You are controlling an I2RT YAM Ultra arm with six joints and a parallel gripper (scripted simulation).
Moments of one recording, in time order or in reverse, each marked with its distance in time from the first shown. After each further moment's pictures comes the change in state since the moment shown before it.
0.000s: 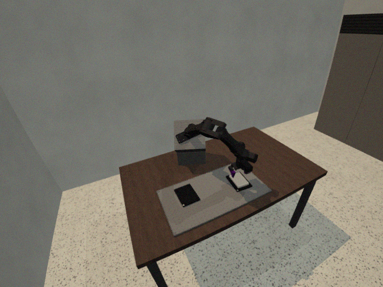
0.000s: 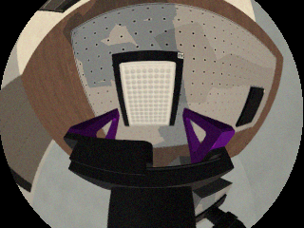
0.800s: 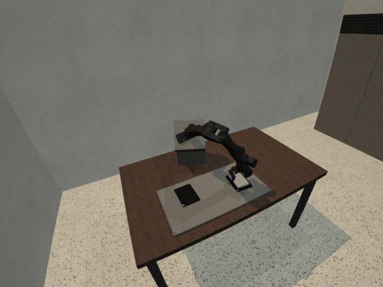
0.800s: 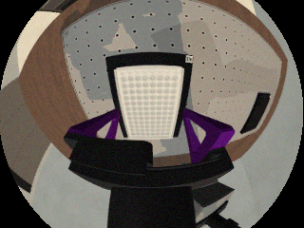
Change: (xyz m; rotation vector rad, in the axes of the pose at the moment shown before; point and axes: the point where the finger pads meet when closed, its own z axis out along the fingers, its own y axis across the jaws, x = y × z) arm -0.003 0.003 0.032 -0.007 -0.008 0.002
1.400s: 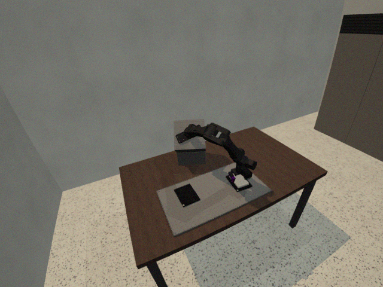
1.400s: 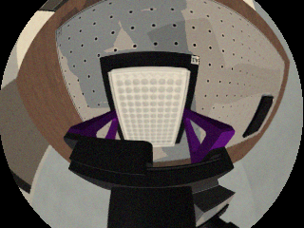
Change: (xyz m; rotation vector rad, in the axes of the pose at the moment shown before) arm 0.001 0.000 0.018 0.001 -0.001 -0.003
